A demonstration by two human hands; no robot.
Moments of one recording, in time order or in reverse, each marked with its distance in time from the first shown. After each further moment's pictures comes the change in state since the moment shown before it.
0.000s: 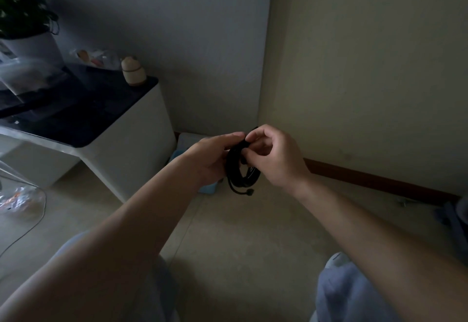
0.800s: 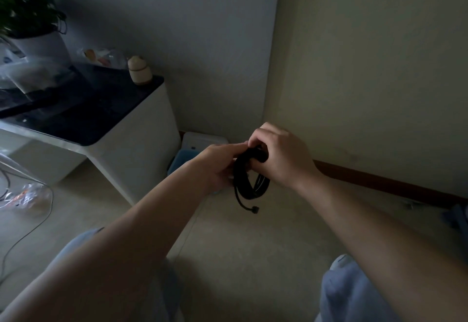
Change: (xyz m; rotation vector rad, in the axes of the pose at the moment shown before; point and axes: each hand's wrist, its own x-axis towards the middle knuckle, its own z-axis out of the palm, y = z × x) left_hand 0.003 -0.013 -0.005 0.140 0.122 -0.111; right_hand 0.013 0.008 -0.003 -0.571 -0.092 -0.310
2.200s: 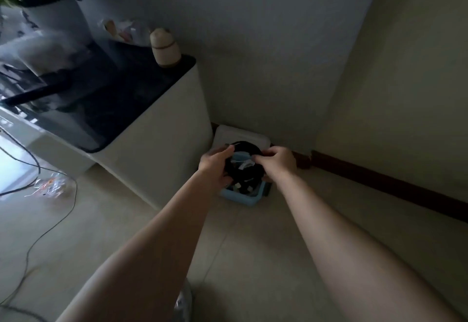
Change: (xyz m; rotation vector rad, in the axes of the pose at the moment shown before) left_hand 0.203 -0.017 -0.162 -0.271 0.454 0.104; right_hand 0.137 0.087 0.258 0.675 -0.173 0.928
